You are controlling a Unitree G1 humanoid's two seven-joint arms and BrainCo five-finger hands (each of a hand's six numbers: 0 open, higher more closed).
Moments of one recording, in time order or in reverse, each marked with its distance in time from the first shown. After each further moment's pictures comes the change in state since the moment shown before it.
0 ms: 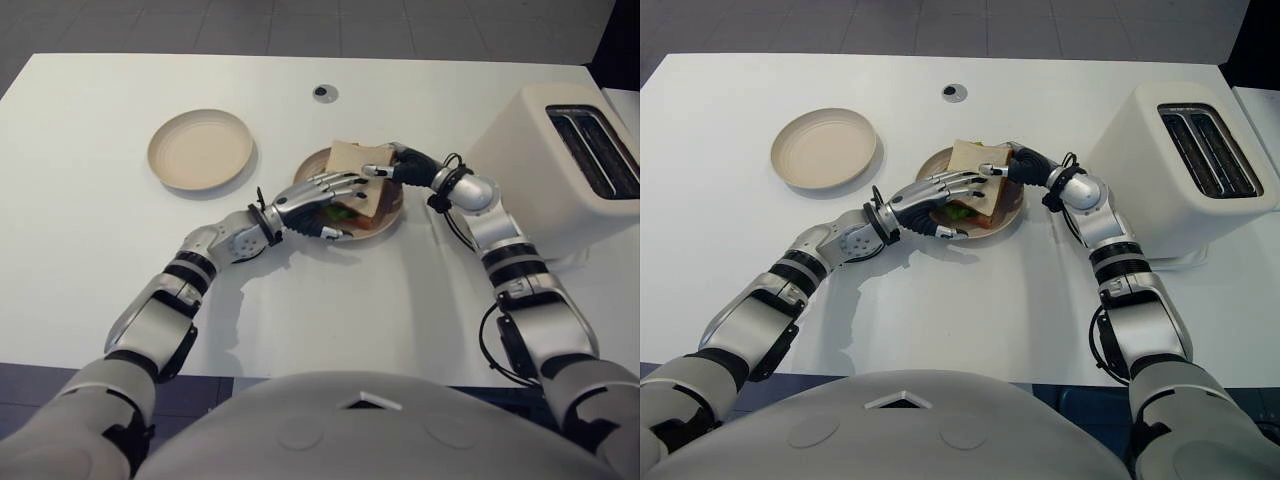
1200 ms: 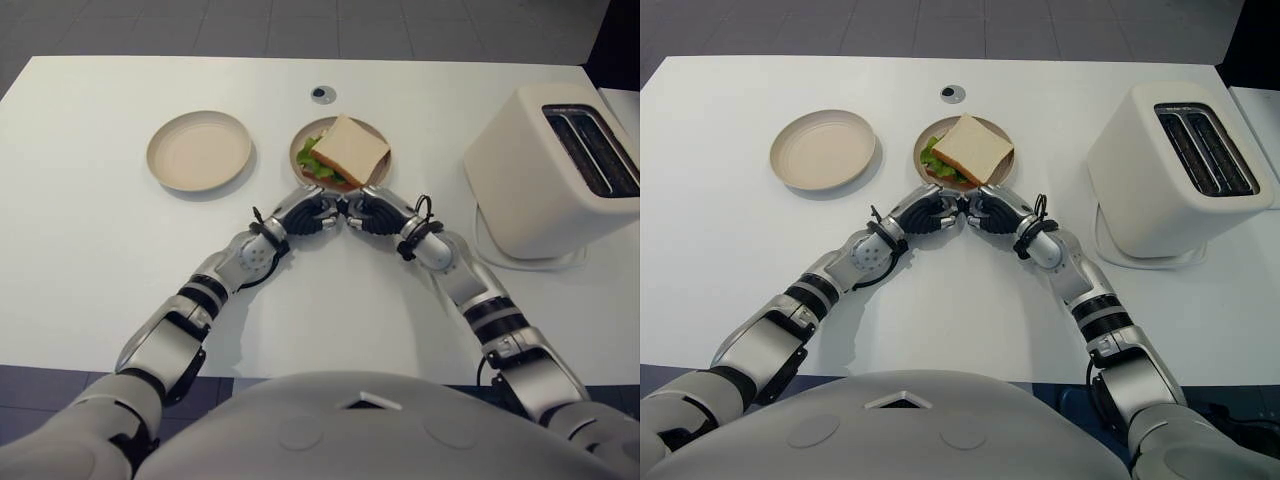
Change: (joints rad) left arm 0.101 -0.081 -0.020 0.035 -0.310 0.159 0.038; right arm 0.251 0.069 0.144 -0.207 -0.287 -0.018 -0.325
